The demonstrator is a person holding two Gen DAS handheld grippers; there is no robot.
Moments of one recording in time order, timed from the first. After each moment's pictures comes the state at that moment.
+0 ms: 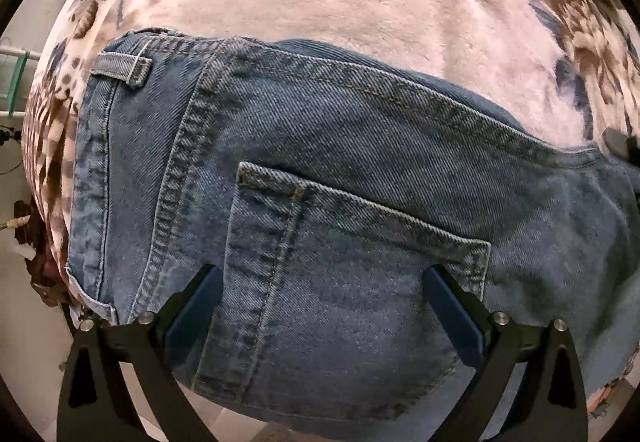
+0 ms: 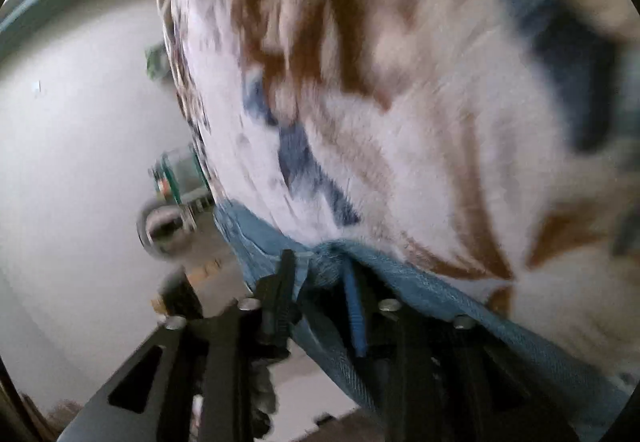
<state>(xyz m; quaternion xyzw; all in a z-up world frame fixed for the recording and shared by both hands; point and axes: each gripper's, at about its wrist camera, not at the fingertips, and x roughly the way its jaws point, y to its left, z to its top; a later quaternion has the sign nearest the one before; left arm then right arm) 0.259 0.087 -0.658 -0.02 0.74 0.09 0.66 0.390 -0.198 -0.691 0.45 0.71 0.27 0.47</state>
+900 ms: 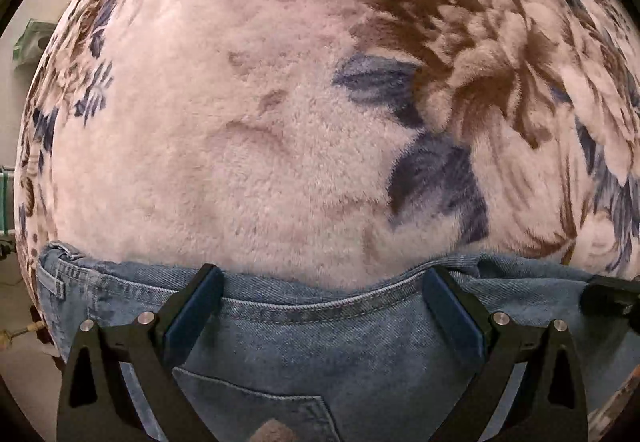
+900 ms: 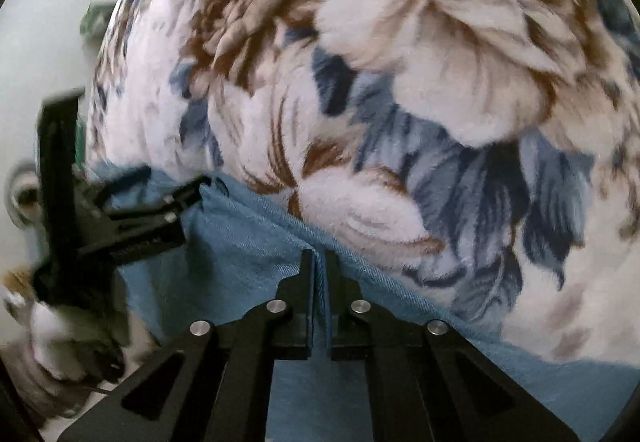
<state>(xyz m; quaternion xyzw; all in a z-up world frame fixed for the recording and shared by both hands) 0.352 -0.019 -0.664 0.08 0.70 0.00 0.71 0.371 -0.318 -0.644 0.20 0.73 0.19 0.63</state>
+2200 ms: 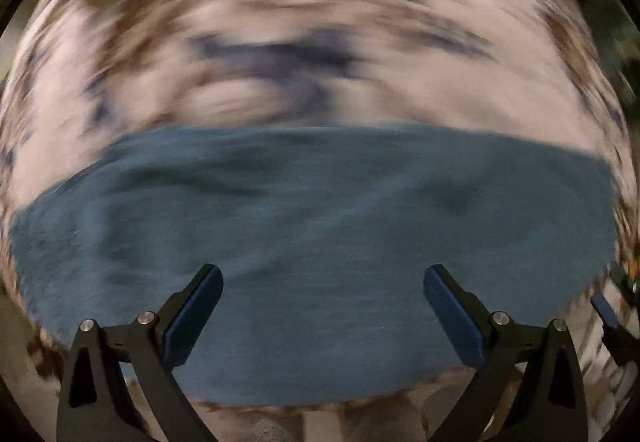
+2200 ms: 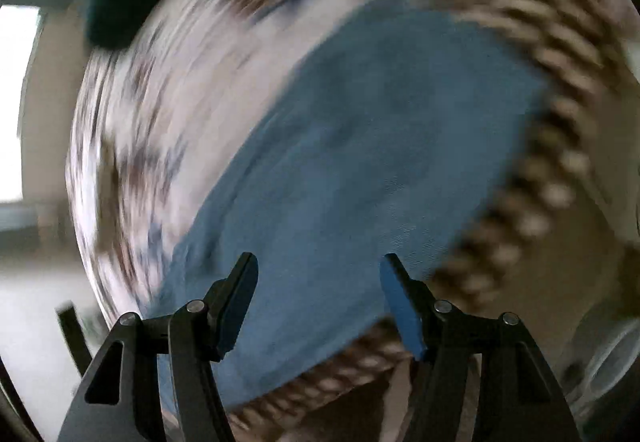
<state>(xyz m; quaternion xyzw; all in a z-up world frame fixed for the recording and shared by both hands) 0.202 -0.253 -0.607 0.13 0.70 -0.16 0.69 -0.018 -0.591 -0.567 0.53 0.49 -0.23 0.66</state>
